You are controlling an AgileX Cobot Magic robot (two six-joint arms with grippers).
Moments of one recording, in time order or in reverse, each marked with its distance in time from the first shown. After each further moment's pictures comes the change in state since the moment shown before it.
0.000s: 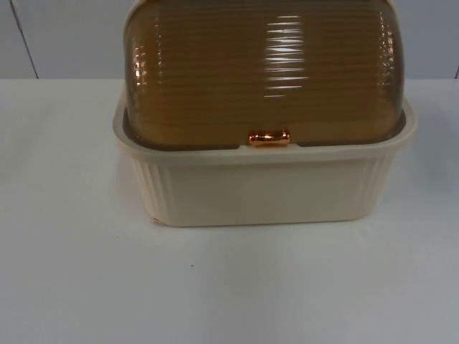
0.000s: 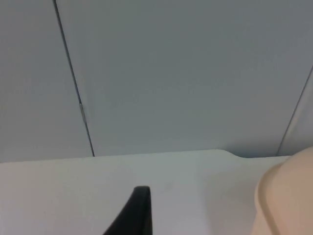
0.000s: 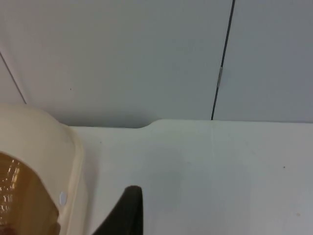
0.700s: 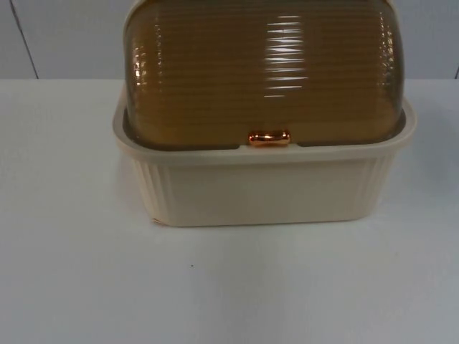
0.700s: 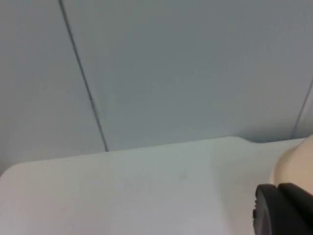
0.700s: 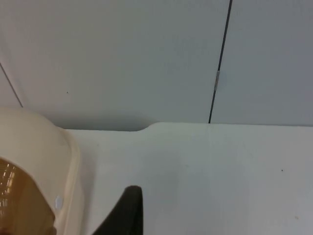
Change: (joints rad) right arm 0.000 0.014 0.000 -0.005 -0.020 0.000; left arm 0.012 0.002 0.000 0.029 0.028 0.050
